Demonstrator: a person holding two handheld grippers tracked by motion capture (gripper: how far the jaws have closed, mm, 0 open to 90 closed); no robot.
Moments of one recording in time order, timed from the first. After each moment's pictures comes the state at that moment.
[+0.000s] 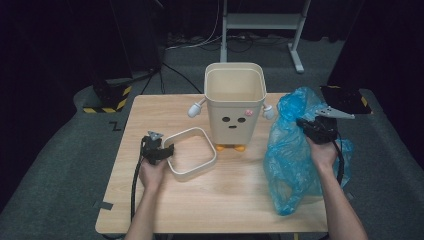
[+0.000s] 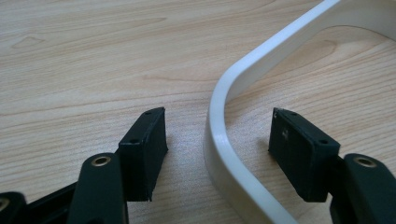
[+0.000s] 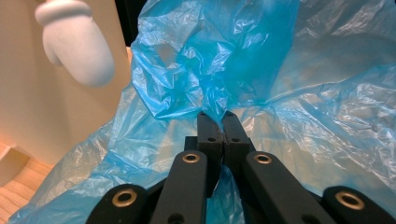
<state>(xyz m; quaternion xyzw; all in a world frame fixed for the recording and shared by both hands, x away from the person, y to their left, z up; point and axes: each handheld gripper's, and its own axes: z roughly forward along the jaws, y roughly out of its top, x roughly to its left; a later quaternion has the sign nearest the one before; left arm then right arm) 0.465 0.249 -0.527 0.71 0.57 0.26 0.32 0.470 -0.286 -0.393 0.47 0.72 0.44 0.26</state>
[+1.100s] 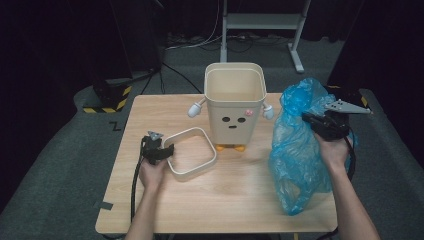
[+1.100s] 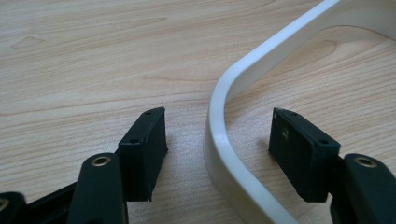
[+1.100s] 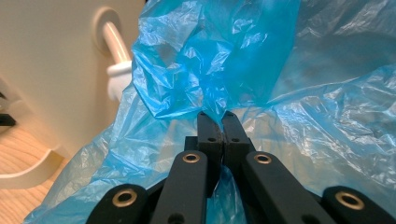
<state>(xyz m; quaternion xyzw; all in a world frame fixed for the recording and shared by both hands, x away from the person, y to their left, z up) 0.465 0.249 -0.527 0.71 0.57 0.26 0.32 0.448 -0.288 -0.346 0.43 0.73 0.46 0.27</state>
